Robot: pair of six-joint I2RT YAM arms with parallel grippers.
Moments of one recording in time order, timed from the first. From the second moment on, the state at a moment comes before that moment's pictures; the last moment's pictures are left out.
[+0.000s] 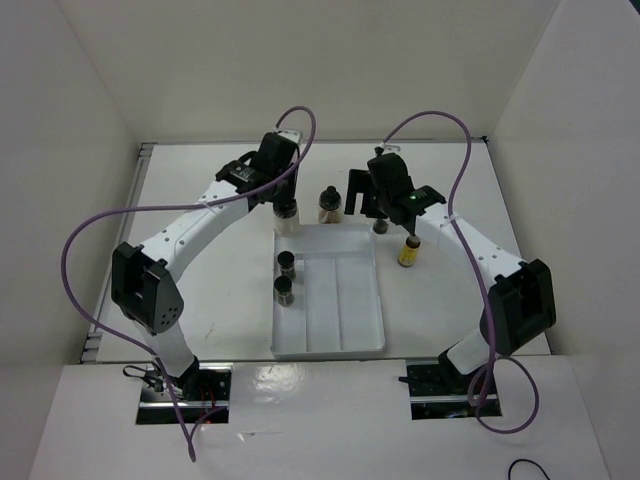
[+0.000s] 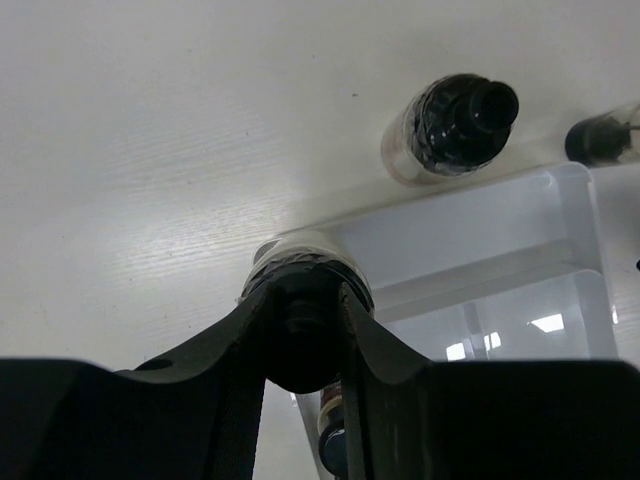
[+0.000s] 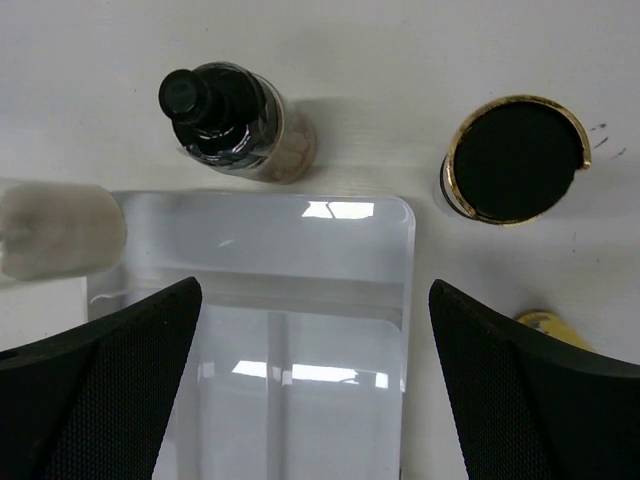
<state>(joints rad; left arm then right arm) -0.54 1.74 1.68 -0.71 -0.23 -0.27 0.49 1.51 1.27 -0.48 0.19 0.47</state>
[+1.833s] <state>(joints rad) -0.51 1.52 1.43 -0.55 -0.30 -0.35 0.57 2.00 1.76 -0.47 0.23 0.44</state>
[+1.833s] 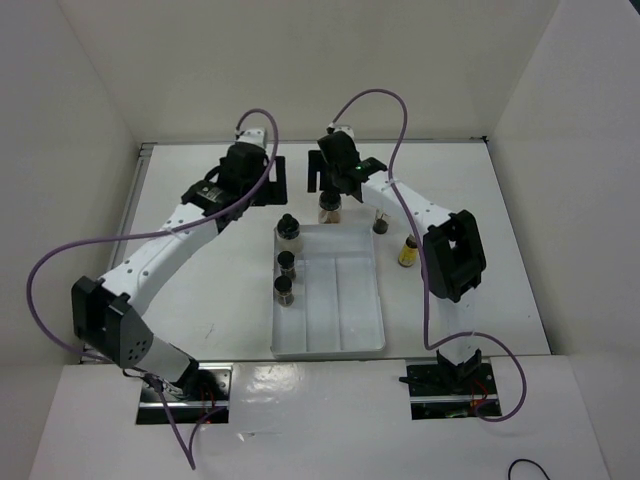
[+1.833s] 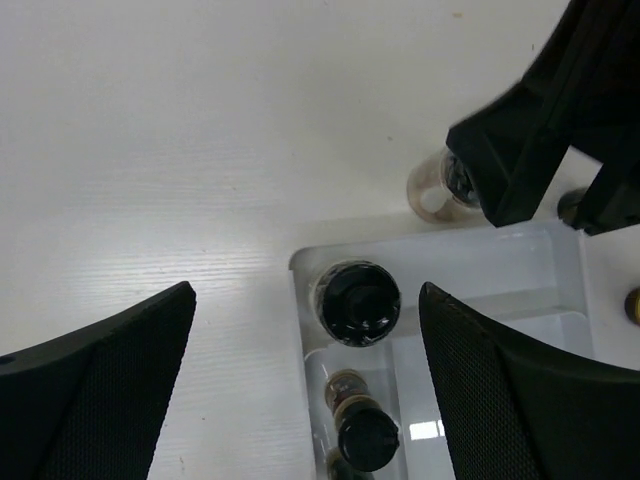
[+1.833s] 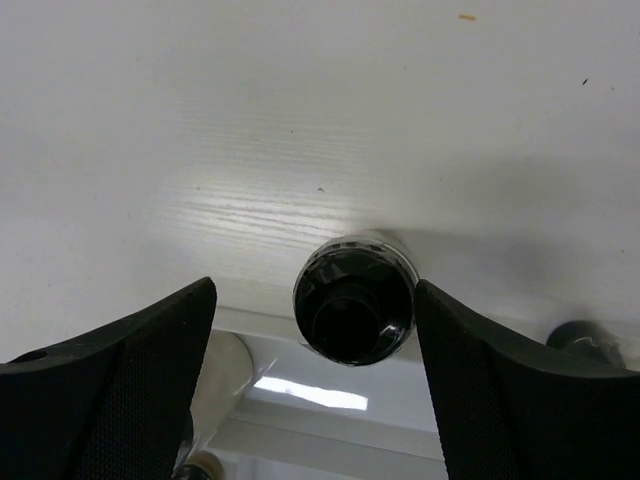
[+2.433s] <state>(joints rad) -0.31 1.41 1.24 -0.56 -0.22 -0.38 0.58 2.04 1.79 -0.55 0.31 0.45</state>
